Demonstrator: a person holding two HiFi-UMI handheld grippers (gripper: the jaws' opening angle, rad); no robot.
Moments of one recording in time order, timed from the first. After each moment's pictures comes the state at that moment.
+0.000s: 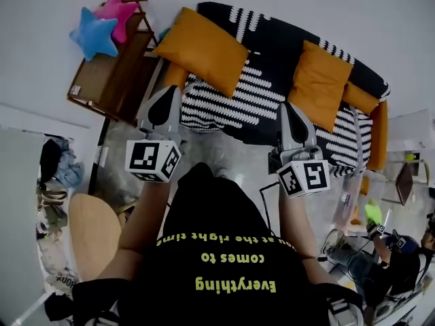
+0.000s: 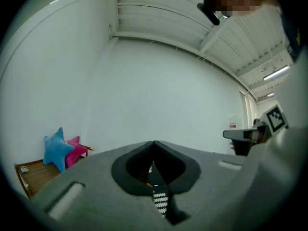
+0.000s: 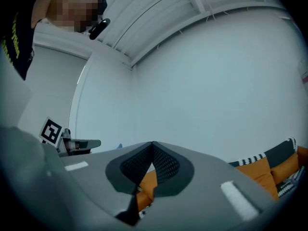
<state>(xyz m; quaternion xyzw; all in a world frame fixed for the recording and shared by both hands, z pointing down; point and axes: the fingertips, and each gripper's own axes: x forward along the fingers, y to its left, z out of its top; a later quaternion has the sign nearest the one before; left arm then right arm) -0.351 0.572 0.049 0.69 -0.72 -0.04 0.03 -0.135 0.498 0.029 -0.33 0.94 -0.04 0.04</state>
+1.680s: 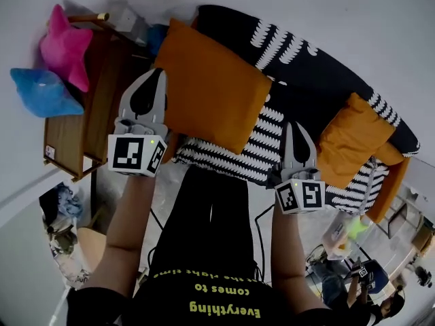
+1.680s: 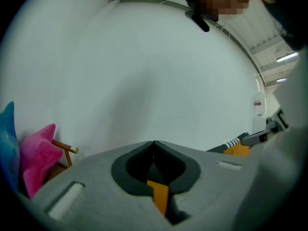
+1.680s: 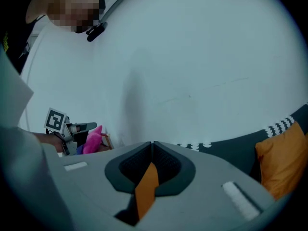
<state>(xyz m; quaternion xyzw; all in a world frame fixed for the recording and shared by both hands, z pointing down) -0.637 0.122 0.227 0.68 -0.73 0.03 0.07 -0.358 0.069 0.262 -0.39 0.90 -0.16 -0.08</state>
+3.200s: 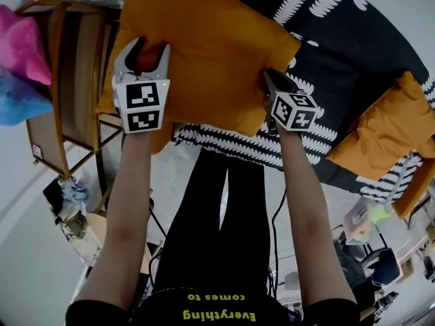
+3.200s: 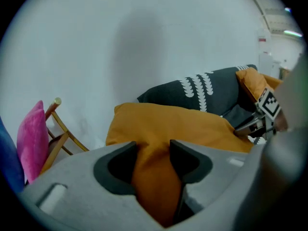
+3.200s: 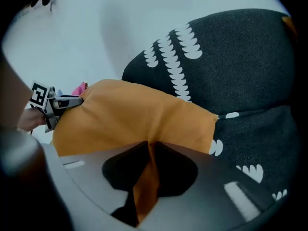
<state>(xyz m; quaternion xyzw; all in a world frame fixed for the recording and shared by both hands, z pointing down) -0.660 0.092 0.515 0.61 -0.70 0.34 0.17 -0.398 0.036 0.661 -0.27 0.85 -0.36 -0.26</state>
